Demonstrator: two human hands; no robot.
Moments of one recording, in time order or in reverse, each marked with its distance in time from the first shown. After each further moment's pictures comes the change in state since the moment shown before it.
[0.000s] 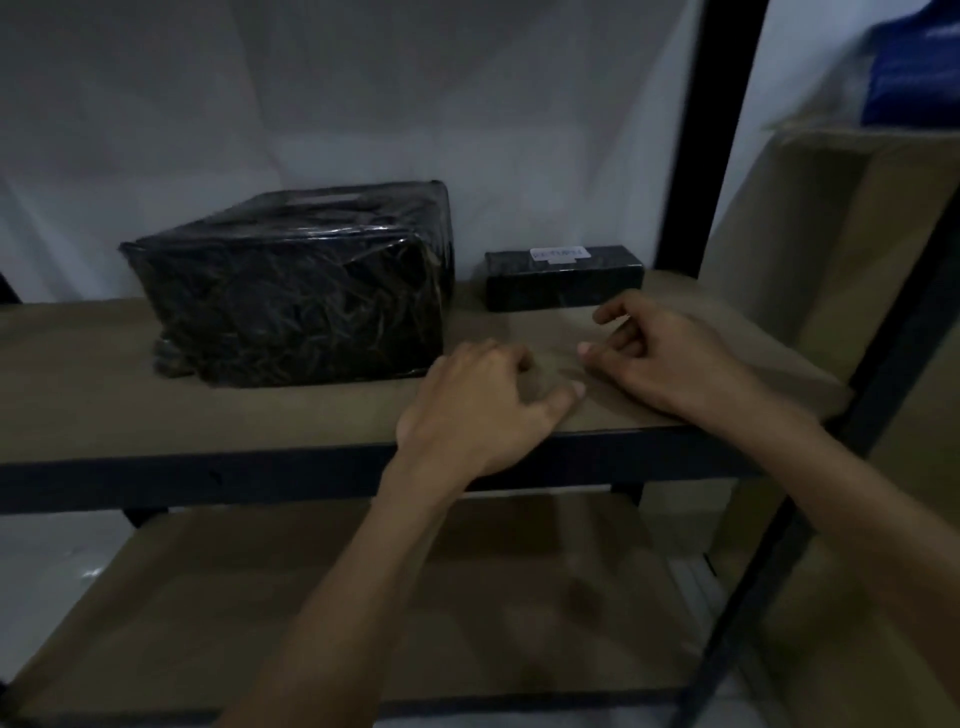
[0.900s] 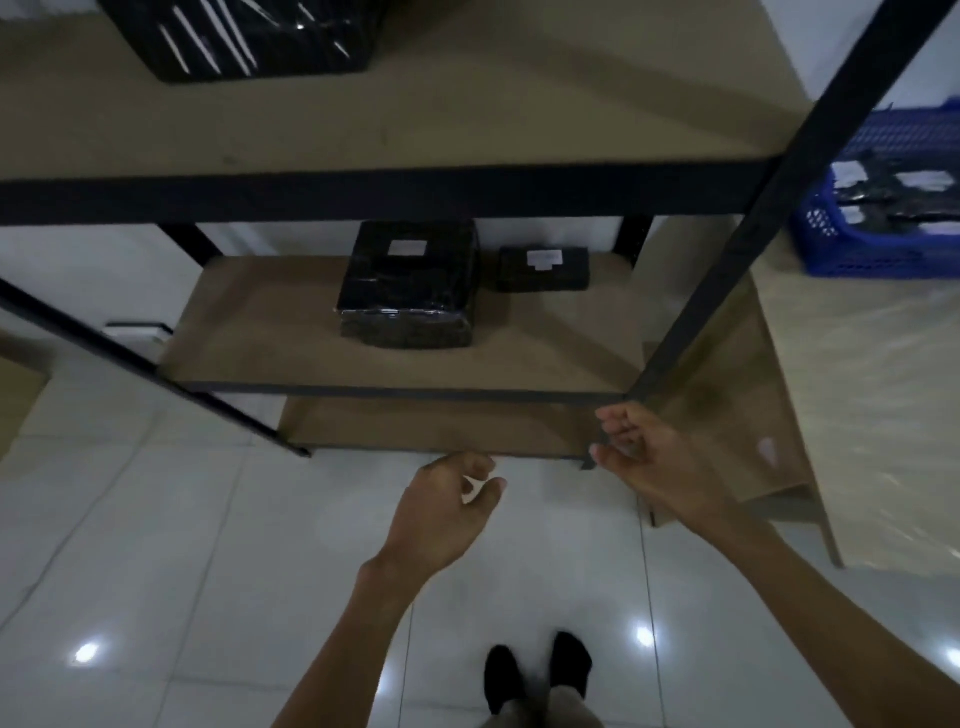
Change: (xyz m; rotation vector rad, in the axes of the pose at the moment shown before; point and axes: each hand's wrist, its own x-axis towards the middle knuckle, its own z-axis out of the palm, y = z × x) left_hand -0.147 0.164 -0.287 -0.496 -0.376 -0.601; right_hand -0.131 -0.145 -0.265 0.344 -0.486 0.373
